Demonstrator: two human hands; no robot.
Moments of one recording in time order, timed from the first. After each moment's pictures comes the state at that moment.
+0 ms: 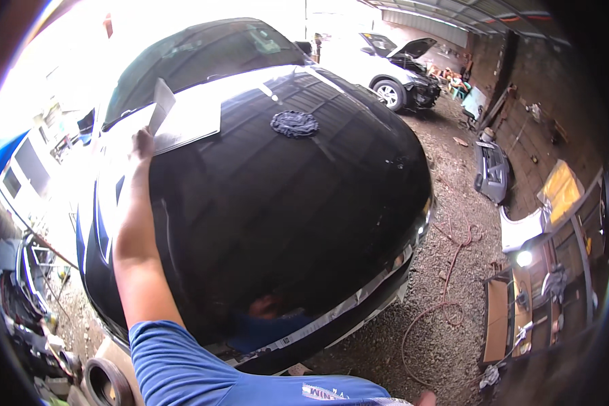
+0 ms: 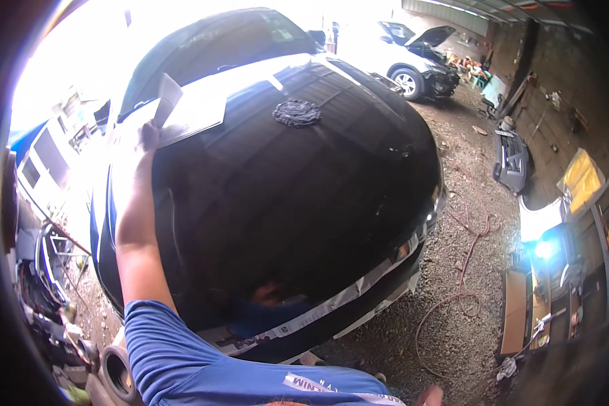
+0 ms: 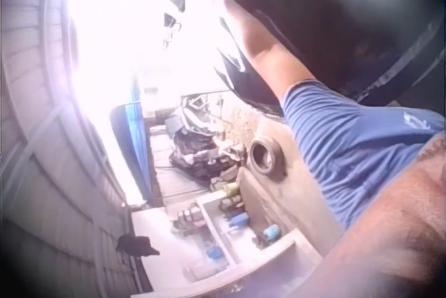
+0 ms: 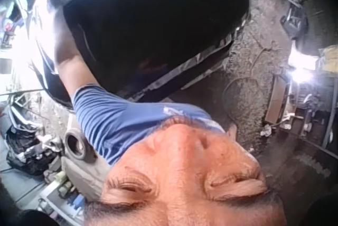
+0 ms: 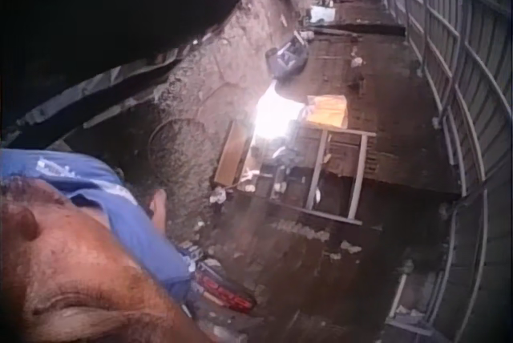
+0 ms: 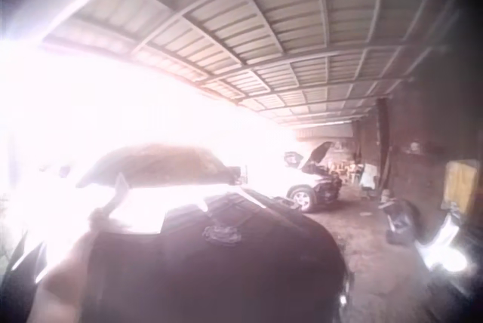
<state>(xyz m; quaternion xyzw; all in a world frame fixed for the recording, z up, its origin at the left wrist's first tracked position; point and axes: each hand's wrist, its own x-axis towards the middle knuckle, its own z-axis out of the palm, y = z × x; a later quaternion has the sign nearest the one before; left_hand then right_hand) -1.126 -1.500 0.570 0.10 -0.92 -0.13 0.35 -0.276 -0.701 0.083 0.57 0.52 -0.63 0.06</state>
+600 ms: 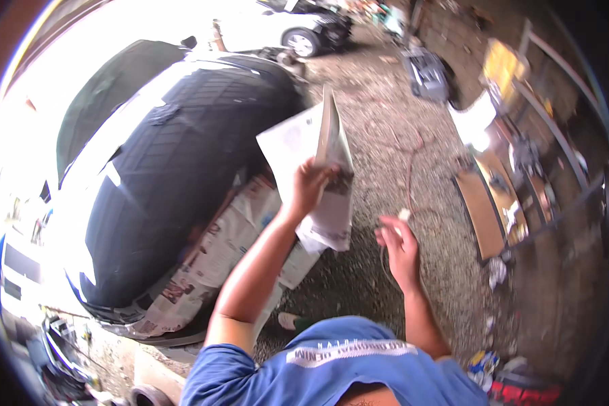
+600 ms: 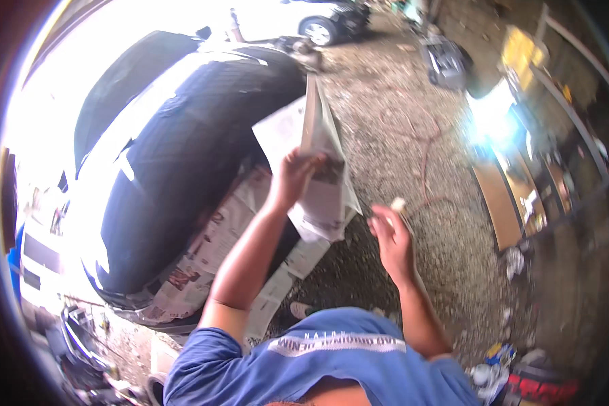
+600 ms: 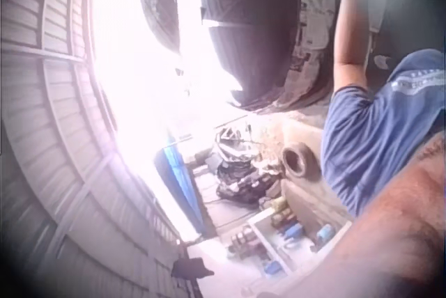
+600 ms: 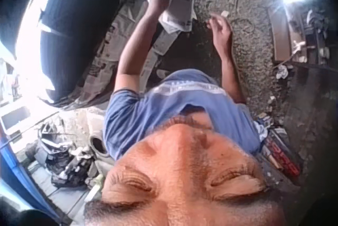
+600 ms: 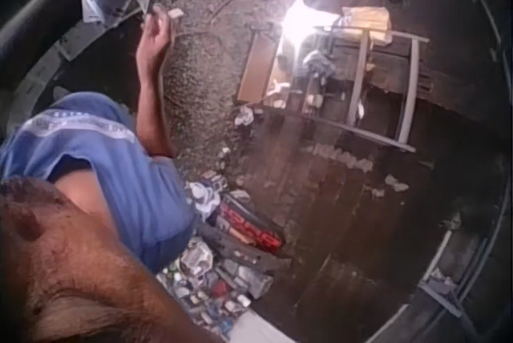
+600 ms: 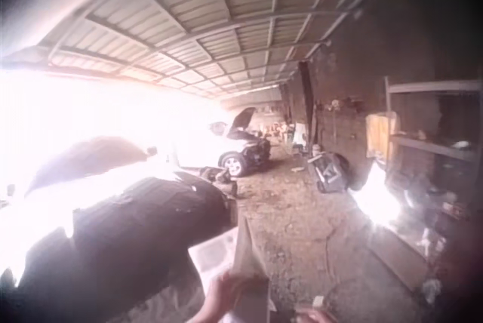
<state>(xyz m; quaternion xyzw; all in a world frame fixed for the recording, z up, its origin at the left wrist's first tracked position) -0.604 -0.801 0.455 -0.34 -0.65 -0.68 -0.10 -0.383 -0.674 0.375 0.11 0.70 -0.63 -0.32</state>
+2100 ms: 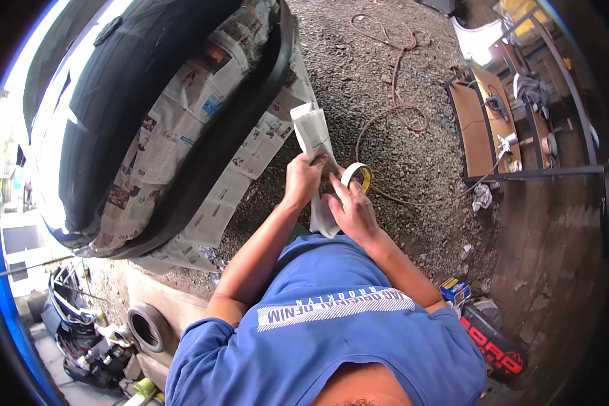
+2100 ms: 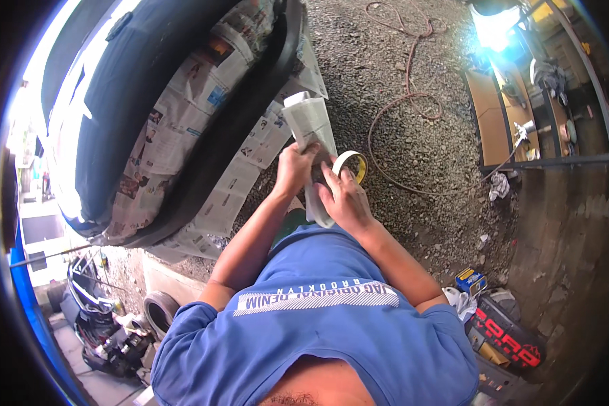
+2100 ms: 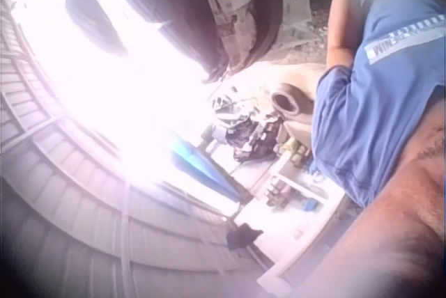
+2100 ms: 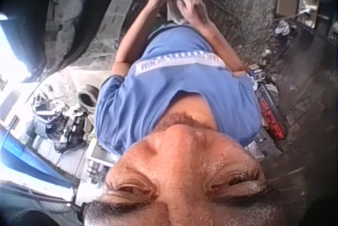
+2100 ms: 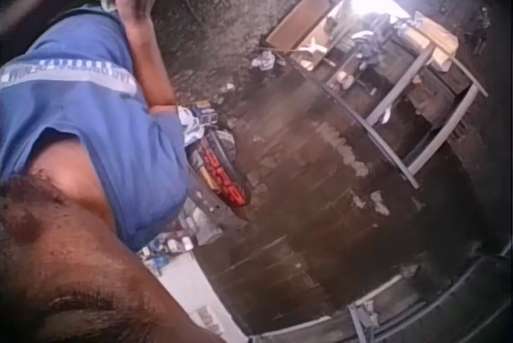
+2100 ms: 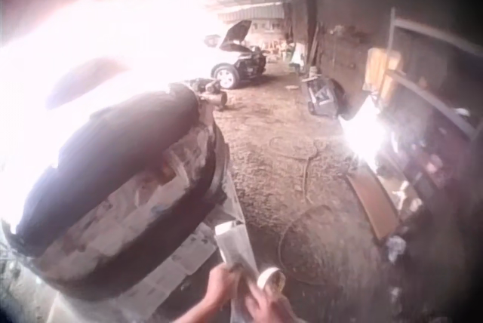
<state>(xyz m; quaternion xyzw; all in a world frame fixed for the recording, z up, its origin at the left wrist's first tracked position) -0.380 -0.759 0.268 -0.09 -0.80 -0.56 -0.22 -0.245 -0.661 0.269 0.03 0.92 -0.34 -0.20</state>
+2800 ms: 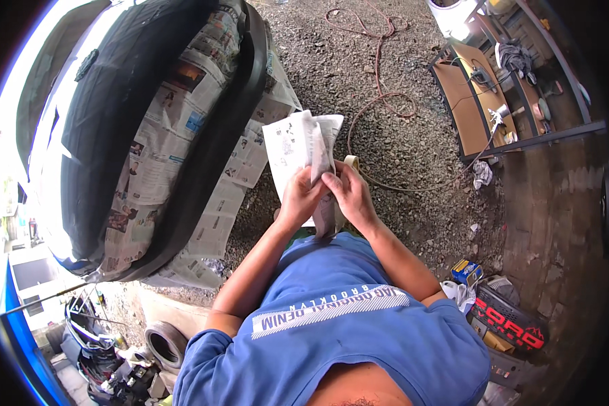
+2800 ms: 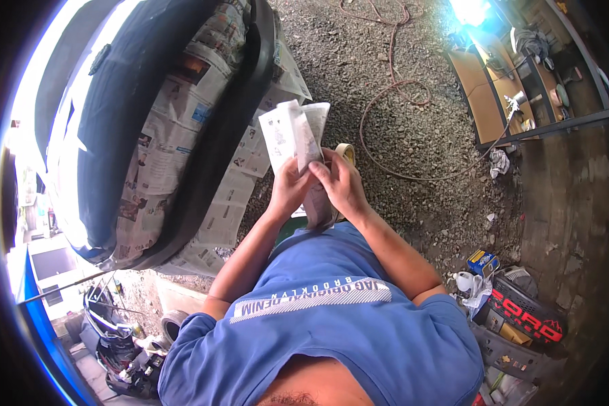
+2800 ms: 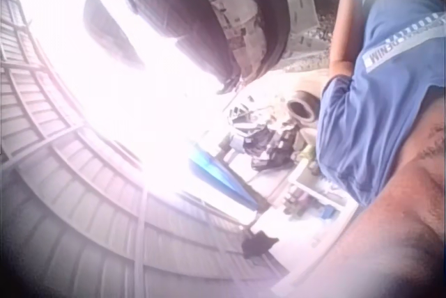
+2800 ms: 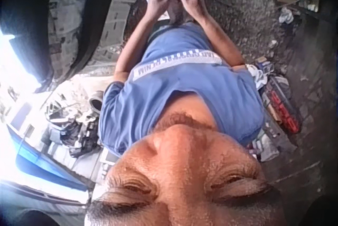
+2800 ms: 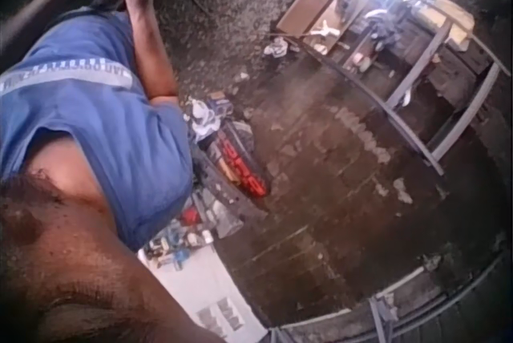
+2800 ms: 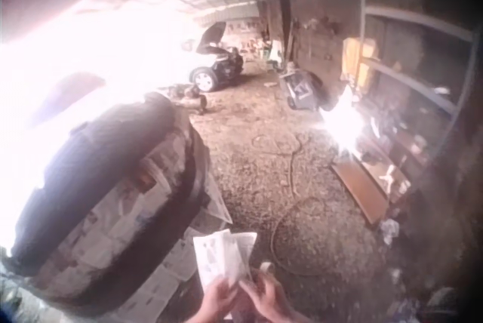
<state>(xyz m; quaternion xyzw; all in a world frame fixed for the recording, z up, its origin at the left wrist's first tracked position) -0.337 -0.766 0.287 -0.29 -0.71 -0.58 -0.29 -0.247 -0.643 0.281 0.16 0.71 -0.65 -0.21</state>
